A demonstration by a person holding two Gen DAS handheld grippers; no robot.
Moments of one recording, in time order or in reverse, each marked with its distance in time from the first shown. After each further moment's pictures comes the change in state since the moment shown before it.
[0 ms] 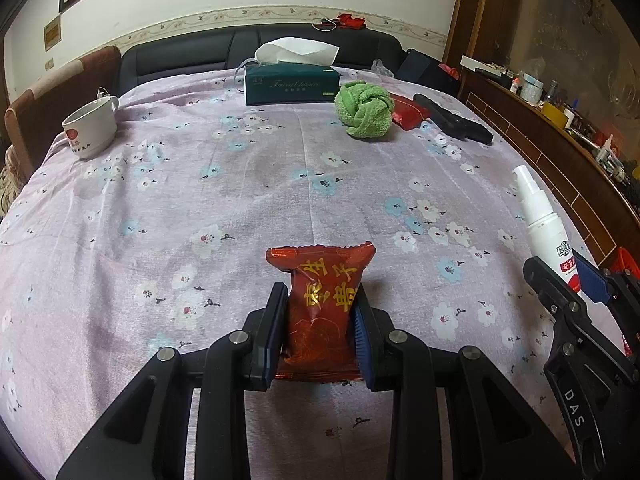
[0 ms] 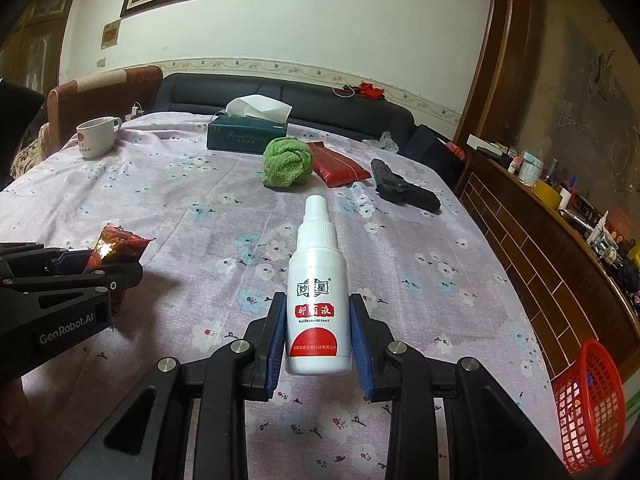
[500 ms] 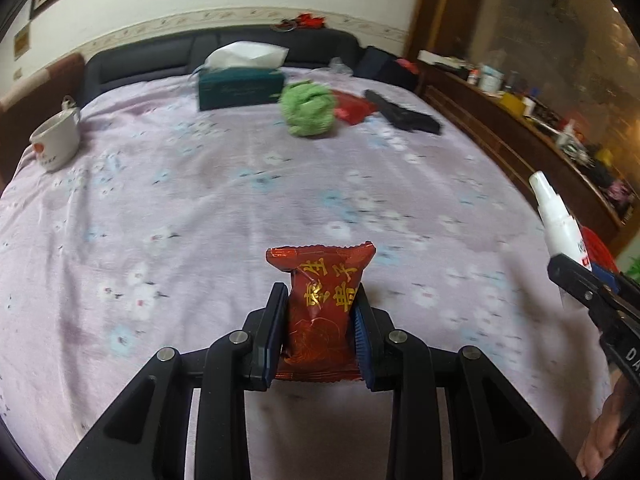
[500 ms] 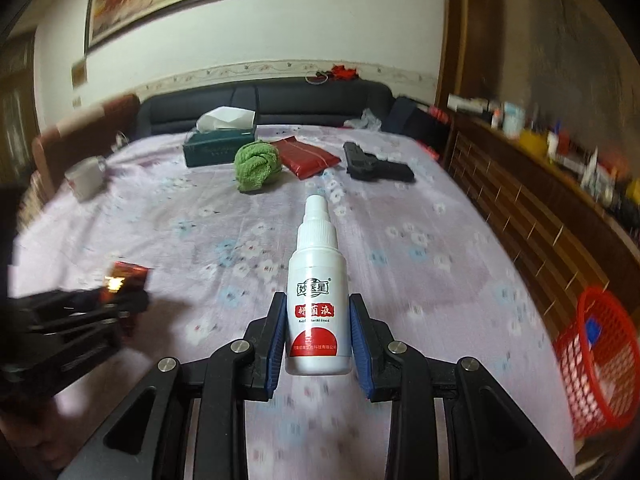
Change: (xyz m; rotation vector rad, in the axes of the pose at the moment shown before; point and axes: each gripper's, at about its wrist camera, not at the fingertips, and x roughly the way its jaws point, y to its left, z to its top) left arm -0.022 -0.032 -0.007 0.074 -0.003 -0.136; right arm -0.037 -0.064 -0.007 0.234 0.073 0.090
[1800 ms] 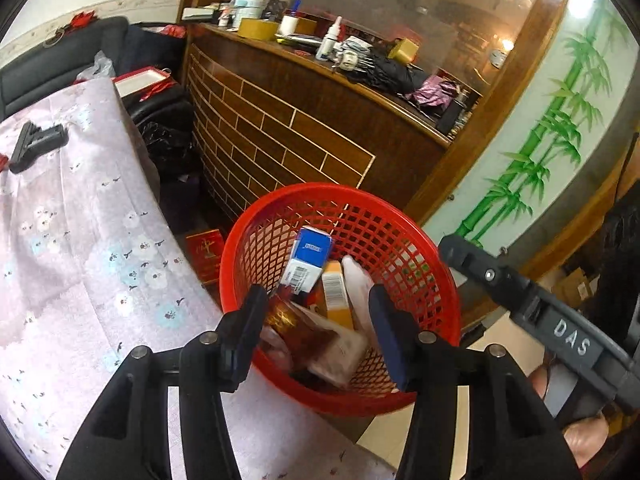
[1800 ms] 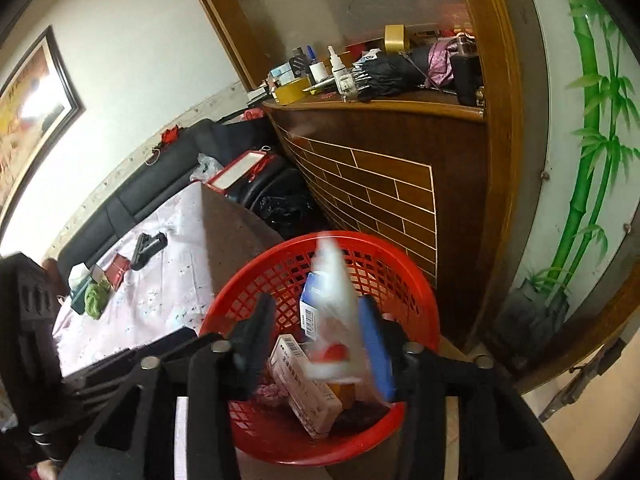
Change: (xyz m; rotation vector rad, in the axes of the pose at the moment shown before) left arm 0.046 -0.386 0.016 0.325 0.168 -0.519; right arm -0.115 -0.361 -0.059 0.590 -0.073 -0.175
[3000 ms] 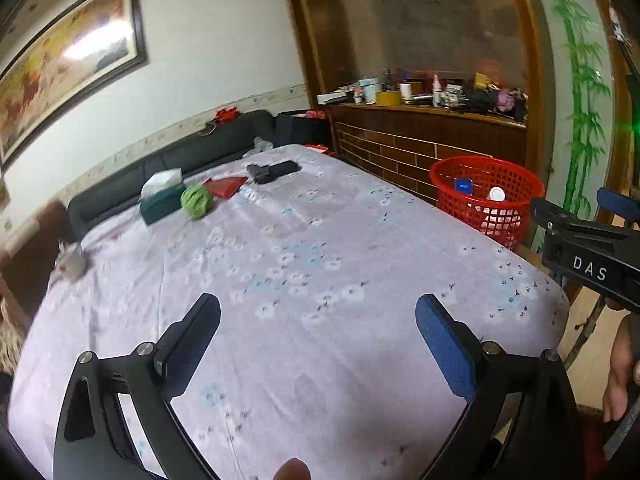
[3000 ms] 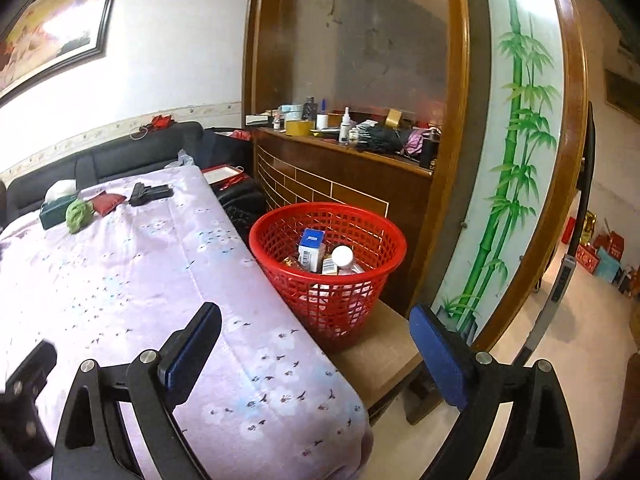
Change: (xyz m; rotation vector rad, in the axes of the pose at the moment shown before) left arm -0.215 0.037 -0.207 0.112 -0.294 0.611; right arm -0.119 0.135 -0.169 -0.297 -0.214 -0.327
